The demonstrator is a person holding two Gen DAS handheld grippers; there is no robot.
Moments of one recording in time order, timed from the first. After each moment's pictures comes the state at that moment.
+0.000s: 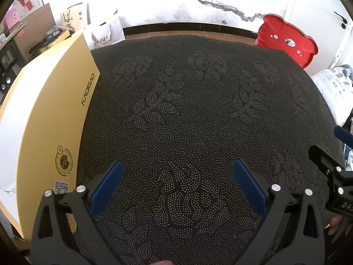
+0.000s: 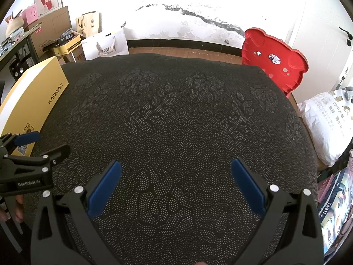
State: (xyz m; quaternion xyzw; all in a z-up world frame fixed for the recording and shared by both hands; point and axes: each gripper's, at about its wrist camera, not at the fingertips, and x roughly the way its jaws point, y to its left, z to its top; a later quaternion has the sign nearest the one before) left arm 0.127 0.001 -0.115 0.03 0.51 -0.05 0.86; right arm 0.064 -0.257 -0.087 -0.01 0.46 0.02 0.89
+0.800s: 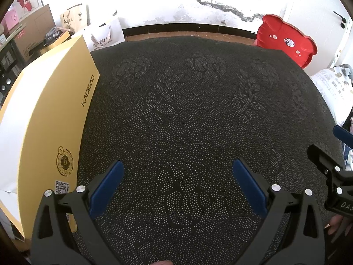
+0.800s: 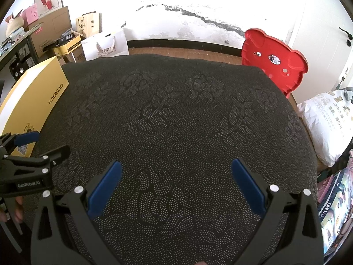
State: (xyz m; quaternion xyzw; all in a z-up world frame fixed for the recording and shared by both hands) left arm 0.124 0.001 -0.112 0.03 0.50 -0.06 0.86; right arm 0.063 -0.256 -0.086 -0.02 0.46 0.02 0.89
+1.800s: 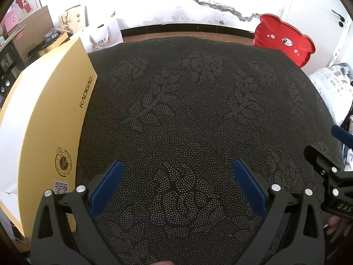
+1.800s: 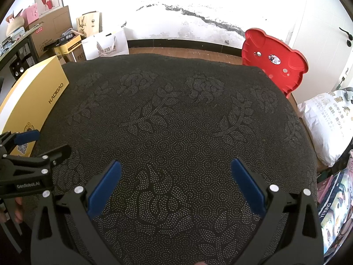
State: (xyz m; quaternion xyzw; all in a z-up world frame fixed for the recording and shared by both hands) left arm 0.123 -0.003 -0.110 0.03 0.50 -0.06 0.86; right arm 0.064 -0.256 -0.087 -0.02 0.46 0.02 0.89
